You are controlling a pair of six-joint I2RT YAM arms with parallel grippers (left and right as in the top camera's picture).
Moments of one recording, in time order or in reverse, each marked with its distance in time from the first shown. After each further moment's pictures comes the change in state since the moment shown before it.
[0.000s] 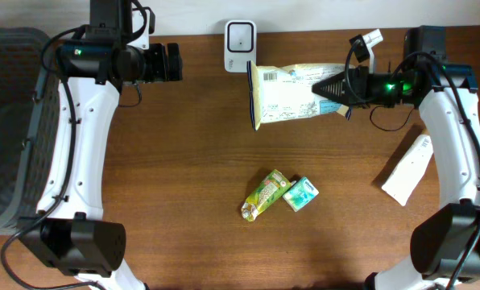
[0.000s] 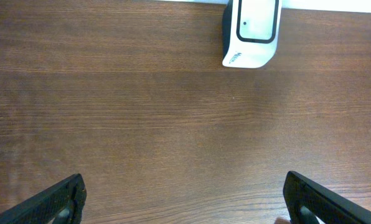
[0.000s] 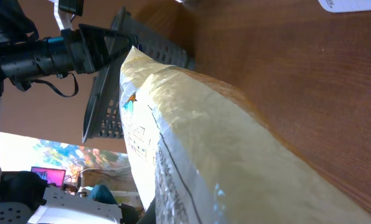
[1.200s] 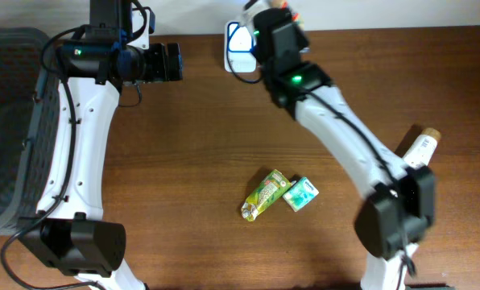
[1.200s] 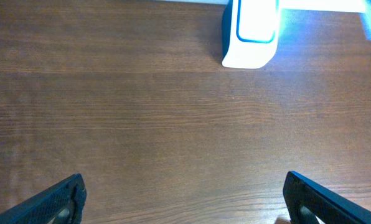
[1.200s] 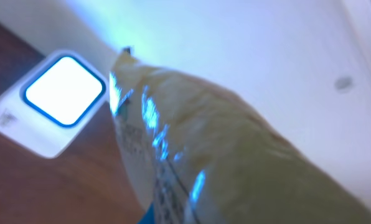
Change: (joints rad) left arm 0.000 0.000 0.000 0.001 0.000 0.000; right arm 0.591 0.257 0.161 0.791 1.758 -0.568
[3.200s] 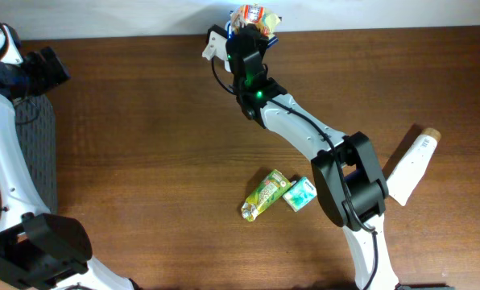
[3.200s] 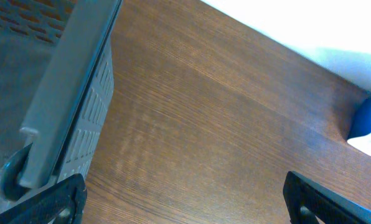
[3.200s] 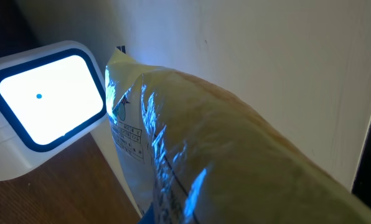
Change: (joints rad) left arm 0.499 0.000 0.000 -0.001 0.027 0.000; right arm 0.043 0.261 -0.003 0.479 0.042 -0.600
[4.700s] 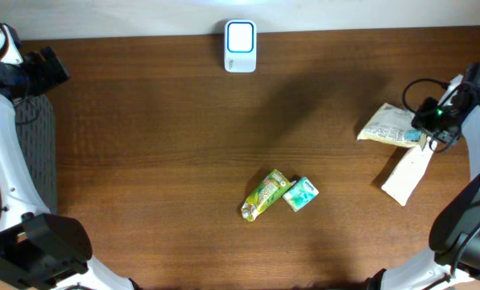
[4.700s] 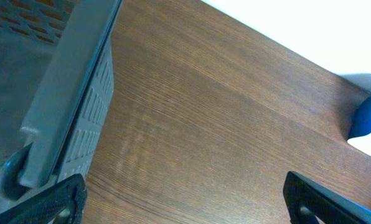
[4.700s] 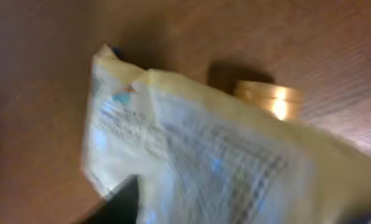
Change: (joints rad) left arm 0.000 0.000 0.000 0.000 -0.001 0.000; right arm -0.977 -0.438 -0.348 -1.078 -0.743 1.359
